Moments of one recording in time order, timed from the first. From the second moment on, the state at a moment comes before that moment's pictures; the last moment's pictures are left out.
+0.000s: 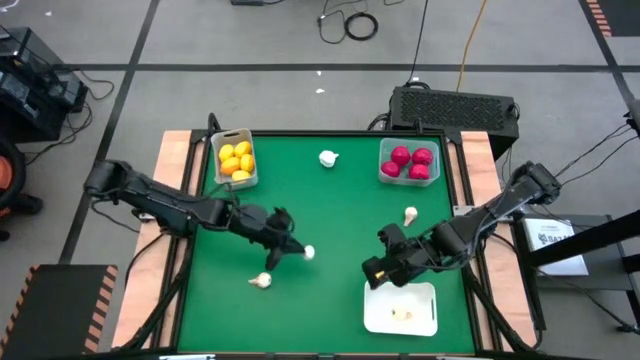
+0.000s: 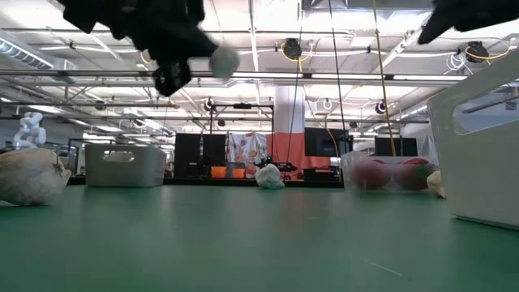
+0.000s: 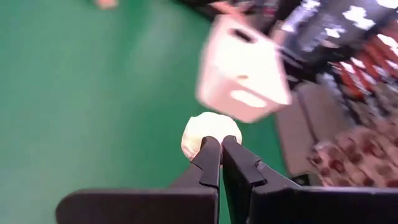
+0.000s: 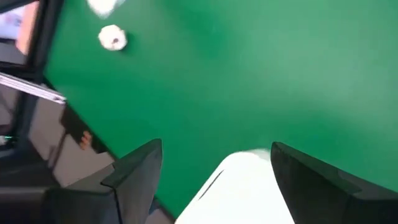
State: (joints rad) left arm -0.20 1.32 0.70 0.19 0.11 -0.56; right arm 0.54 1.46 1.25 -0.82 0.26 1.60
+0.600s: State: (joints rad) left arm -0.36 1.84 1.15 0.46 0.07 -0.39; right arm 0.82 1.42 1.25 -0.90 0.29 1.75
